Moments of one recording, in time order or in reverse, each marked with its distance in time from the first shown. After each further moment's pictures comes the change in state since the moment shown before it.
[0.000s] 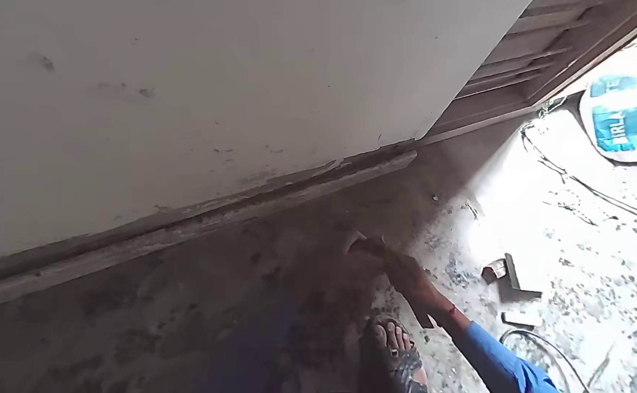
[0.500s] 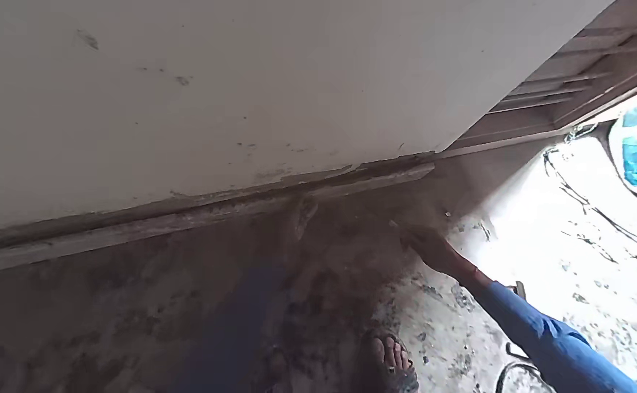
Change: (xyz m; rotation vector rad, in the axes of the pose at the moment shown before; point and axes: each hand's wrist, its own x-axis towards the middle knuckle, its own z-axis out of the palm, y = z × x) left_hand -0.005 -0.135 -0.013 -1.383 1.129 -0.745; right_hand 0.078 -0.041 -0.072 -0.592 -0.119 -0.159
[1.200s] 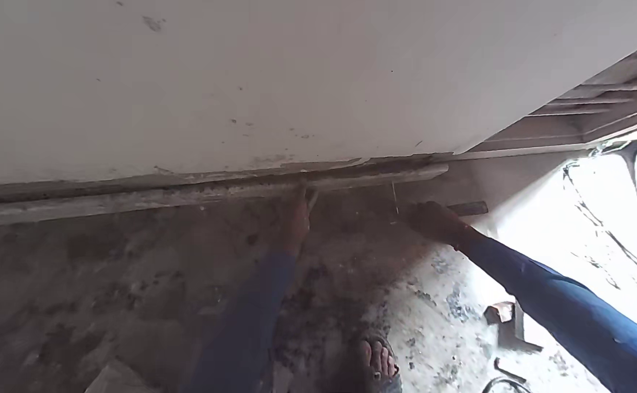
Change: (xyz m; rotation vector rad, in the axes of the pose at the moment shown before) left_hand 0.010 -0.024 0.026 -0.025 0.269 0.171; right_hand 0.086 0.009 -0.043 -1.052 -0.598 -0.133
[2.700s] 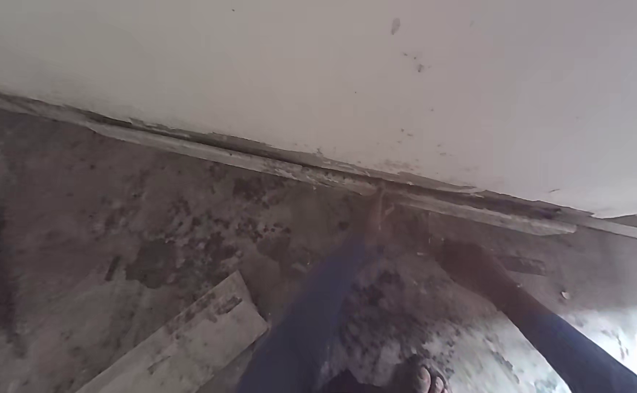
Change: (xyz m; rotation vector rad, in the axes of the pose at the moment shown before) left_hand -0.008 0.035 -0.063 0.054 -0.159 -0.022; right_hand 0.045 -0.138 -0.047 0.153 0.080 0.059
